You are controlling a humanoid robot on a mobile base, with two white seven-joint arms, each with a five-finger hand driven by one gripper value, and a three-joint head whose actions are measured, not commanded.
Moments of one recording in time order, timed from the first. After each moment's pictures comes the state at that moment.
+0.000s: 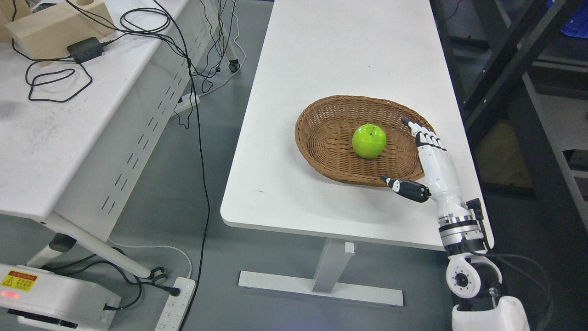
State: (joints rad) left arm 0.00 0.00 0.10 -0.04 -0.07 -0.01 -0.18; right arm -0.02 -0.14 0.03 -1.72 0.80 -0.19 0.06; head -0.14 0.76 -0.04
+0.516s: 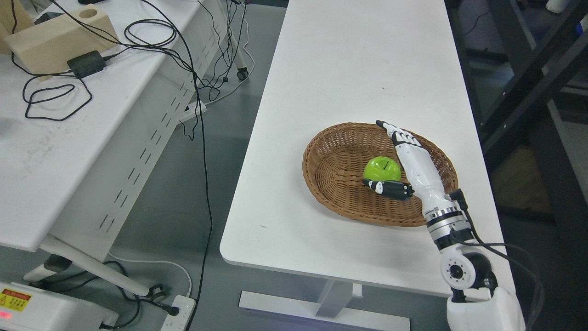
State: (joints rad) left arm 0.00 0.00 0.10 -0.04 -0.07 -0.01 -0.18; right arm -0.06 -0.15 0.08 -1.72 0.76 -0.19 0.20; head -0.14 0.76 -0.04
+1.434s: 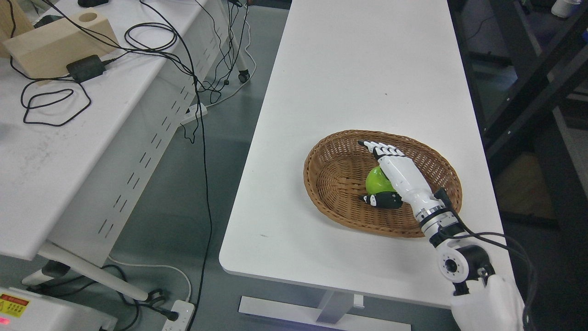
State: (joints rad) left arm 0.00 0.00 0.10 -0.04 -0.07 -0.01 -0.18; right arm -0.12 -0.25 0.17 -1.62 0.84 -0.20 0.24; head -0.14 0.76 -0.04
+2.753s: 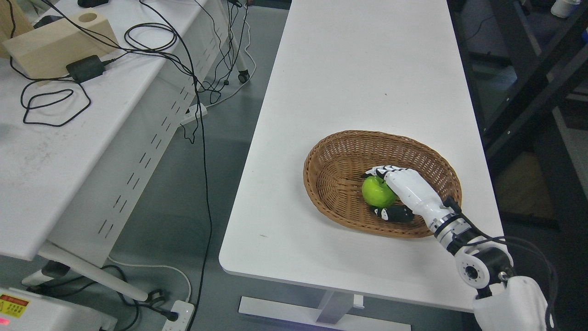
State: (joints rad) left arm 0.00 0.00 0.10 -0.04 -0.07 -0.01 -0.18; right arm -0.11 -0.34 0.16 -1.58 0.83 -0.32 0.37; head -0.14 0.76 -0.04
